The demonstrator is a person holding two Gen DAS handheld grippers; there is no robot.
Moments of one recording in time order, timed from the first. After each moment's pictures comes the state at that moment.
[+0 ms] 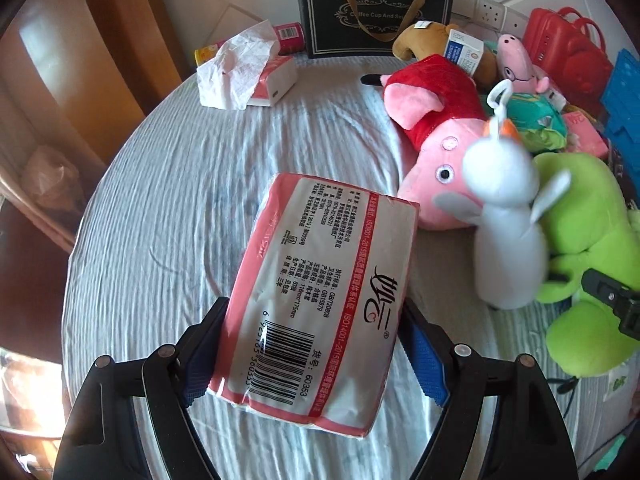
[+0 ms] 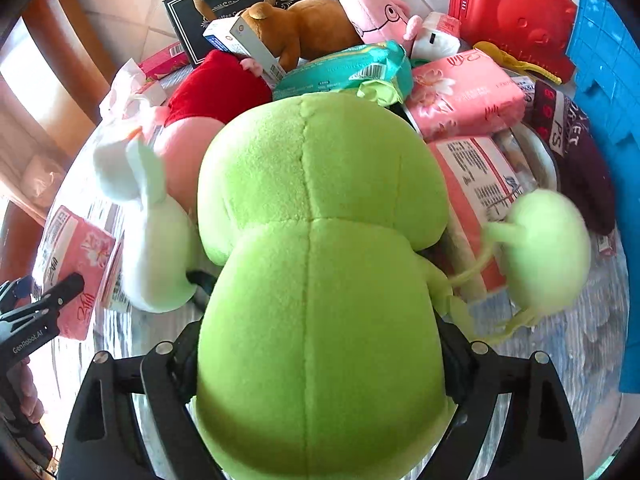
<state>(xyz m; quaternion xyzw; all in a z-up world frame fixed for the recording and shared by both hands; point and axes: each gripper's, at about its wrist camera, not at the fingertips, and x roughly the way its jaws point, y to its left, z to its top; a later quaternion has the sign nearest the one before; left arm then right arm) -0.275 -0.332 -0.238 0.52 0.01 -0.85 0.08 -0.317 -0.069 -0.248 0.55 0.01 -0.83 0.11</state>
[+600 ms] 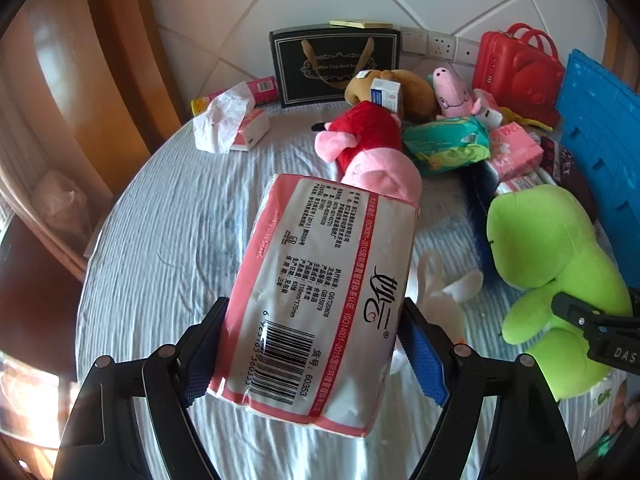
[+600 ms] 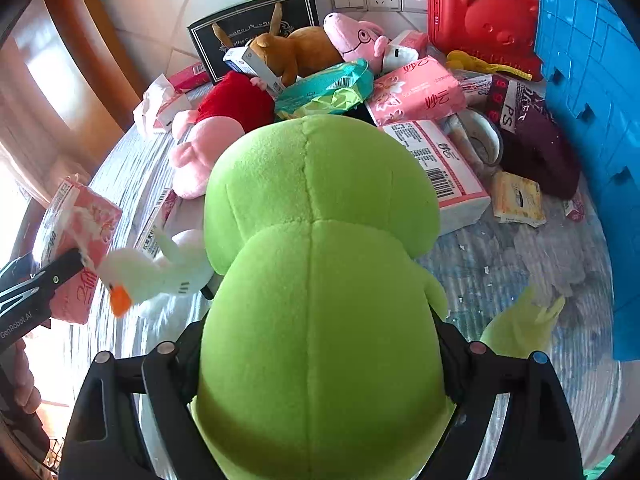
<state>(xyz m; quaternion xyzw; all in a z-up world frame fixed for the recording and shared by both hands) -0.211 -0.267 -0.176 0.46 0.00 -0.89 0.07 -0.249 -0.020 -0.209 0.51 -0.01 -0.85 0.13</state>
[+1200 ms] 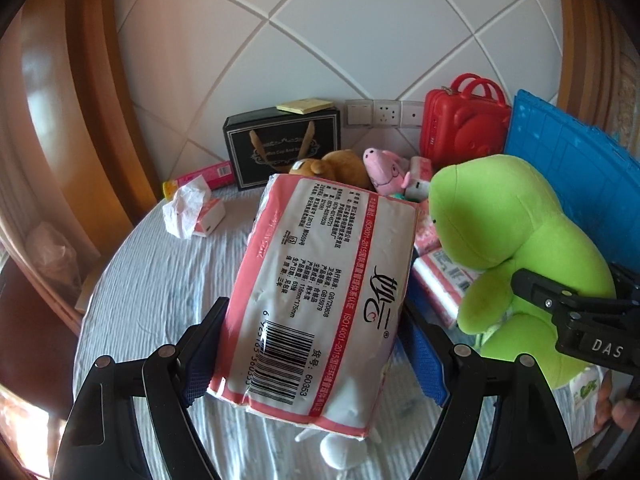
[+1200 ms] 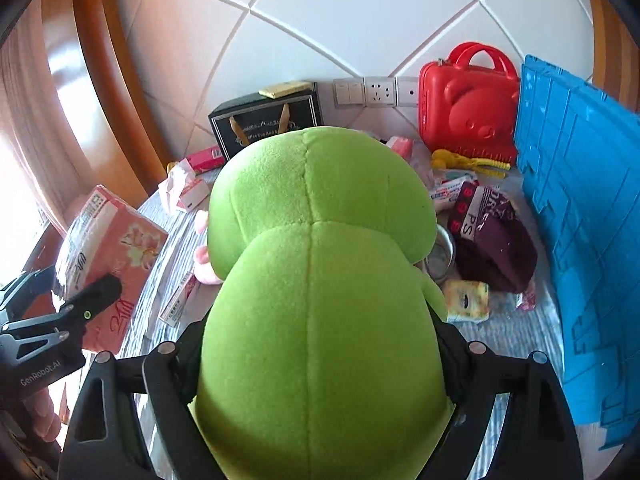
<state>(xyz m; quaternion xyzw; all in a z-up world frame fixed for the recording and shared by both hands) -0.211 -0.176 -0.087 0.37 -0.02 -0.93 0.04 -0.252 0.026 -0.105 0.39 -0.01 -0.91 0.16</state>
